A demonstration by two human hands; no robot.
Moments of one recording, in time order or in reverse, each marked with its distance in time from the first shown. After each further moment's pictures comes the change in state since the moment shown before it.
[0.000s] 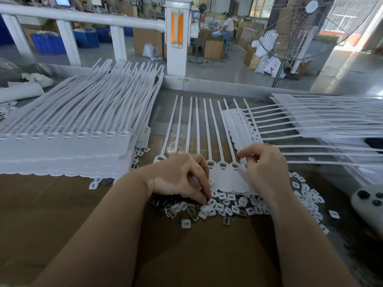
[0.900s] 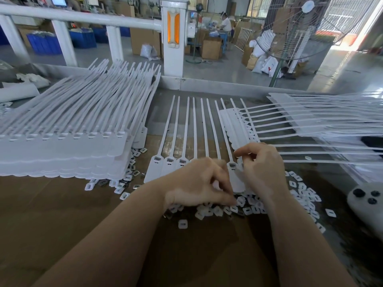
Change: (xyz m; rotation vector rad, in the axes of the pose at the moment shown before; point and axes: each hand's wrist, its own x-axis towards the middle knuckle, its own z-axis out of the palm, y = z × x) left_hand 0.014 0.031 0.023 0.005 0.093 0.117; right_hand 0.001 -0.002 -0.002 0.035 -0.015 -0.001
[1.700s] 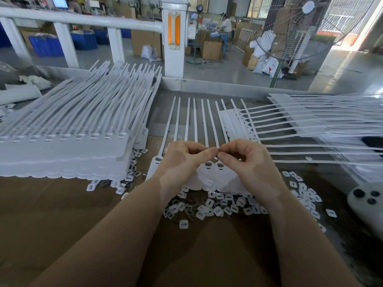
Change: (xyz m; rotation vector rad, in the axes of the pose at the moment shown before) left_hand 0.007 -0.020 0.000 -0.656 0.596 -0.248; right_hand -0.009 -0.021 -0.008 0.526 -0.282 -0.141
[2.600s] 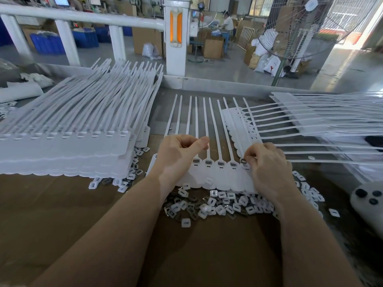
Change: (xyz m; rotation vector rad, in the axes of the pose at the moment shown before) left_hand 0.004 0.000 -0.008 0.136 0.216 0.047; right_hand 0.002 0.029 -0.017 -0.816 0.154 0.111
